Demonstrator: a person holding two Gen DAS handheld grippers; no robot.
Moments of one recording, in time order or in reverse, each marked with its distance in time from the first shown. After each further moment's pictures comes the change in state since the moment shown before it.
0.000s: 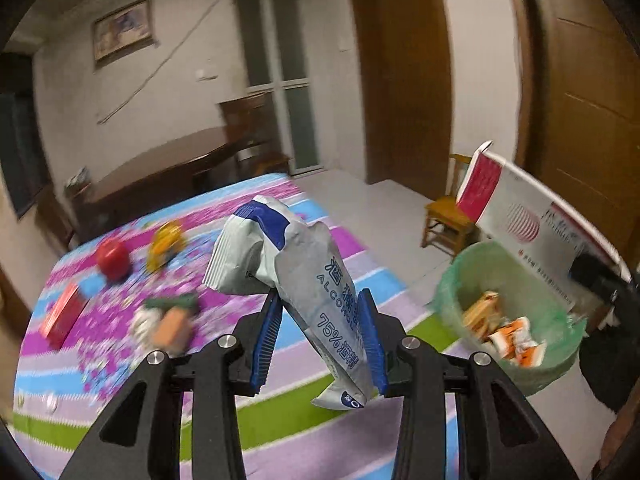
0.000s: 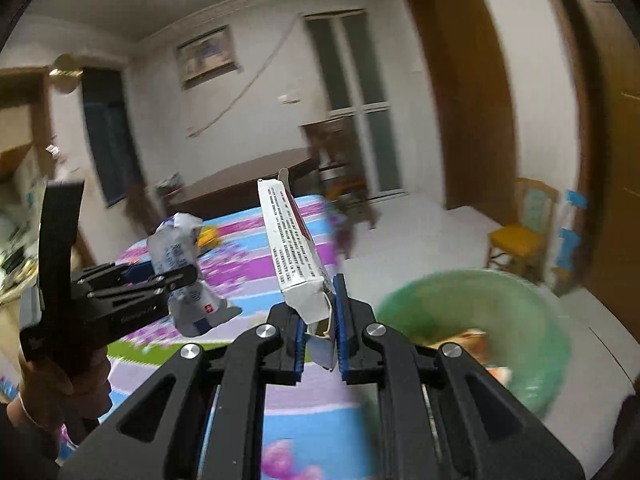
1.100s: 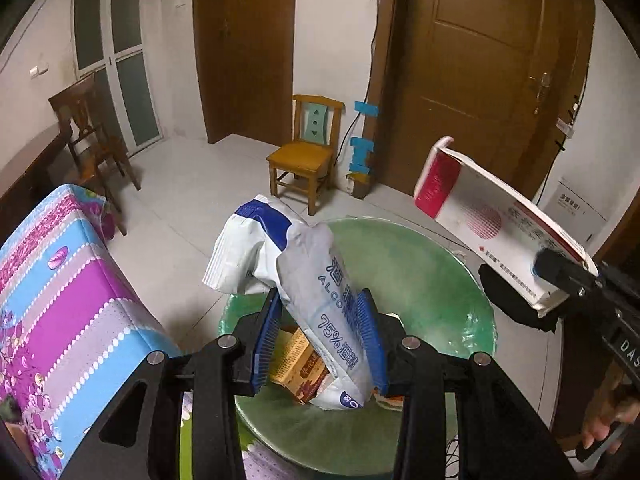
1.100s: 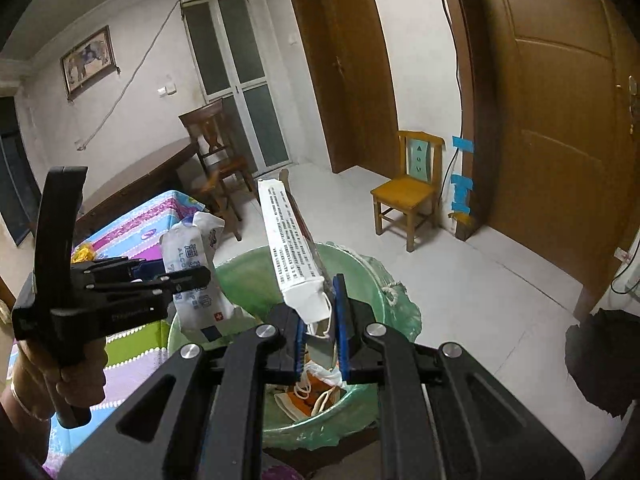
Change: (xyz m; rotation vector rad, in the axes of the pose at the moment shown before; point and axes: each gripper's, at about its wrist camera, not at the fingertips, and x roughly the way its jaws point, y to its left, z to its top) left arm 0.157 -0.166 0.046 0.210 0.200 -0.504; right arm -0.005 -0.146 -0.028 0.181 0.107 -0.345
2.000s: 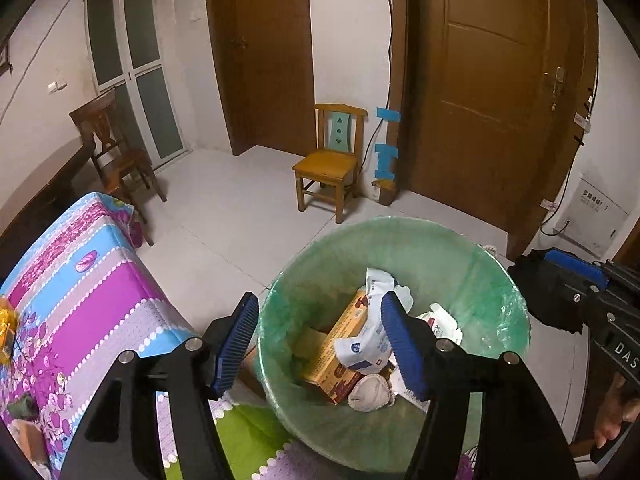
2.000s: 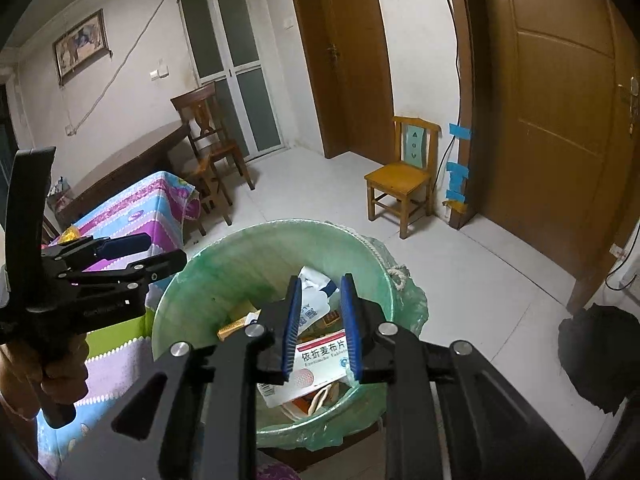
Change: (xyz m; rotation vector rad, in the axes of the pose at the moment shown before) left arm -0.012 0.007 -0.020 0.032 -0.043 0.109; right arm 0.014 0.014 -0.007 -0.020 0.054 -0.041
